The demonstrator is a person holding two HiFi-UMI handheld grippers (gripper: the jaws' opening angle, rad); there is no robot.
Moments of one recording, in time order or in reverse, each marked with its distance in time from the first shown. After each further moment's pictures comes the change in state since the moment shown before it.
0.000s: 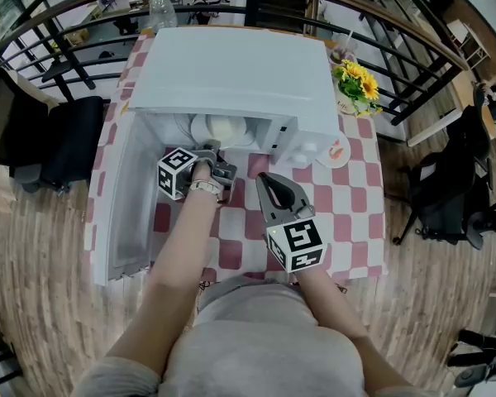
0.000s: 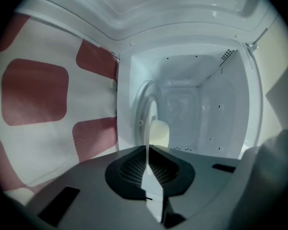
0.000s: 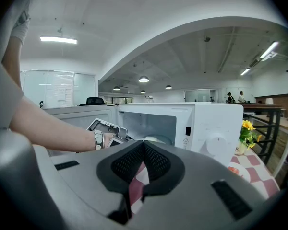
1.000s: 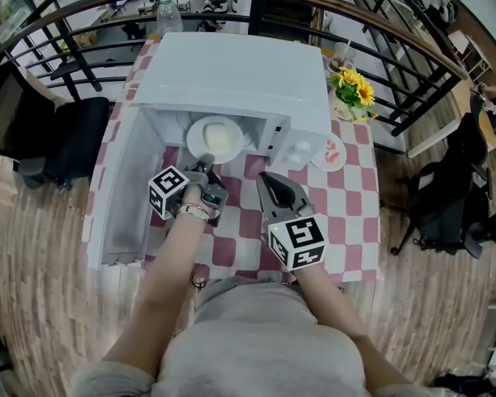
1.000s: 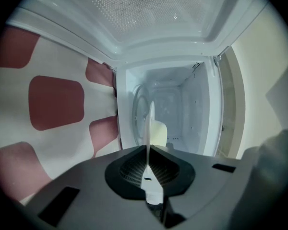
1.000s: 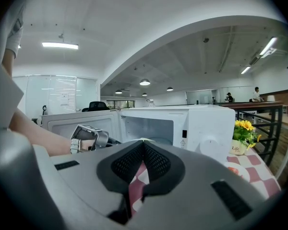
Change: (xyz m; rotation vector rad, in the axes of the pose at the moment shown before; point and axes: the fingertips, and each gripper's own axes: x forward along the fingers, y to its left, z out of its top) left arm -0.054 -0.001 -0.018 0.113 0.028 -0.125; right arm -0.021 -0.006 0.007 0.025 -0.034 0.031
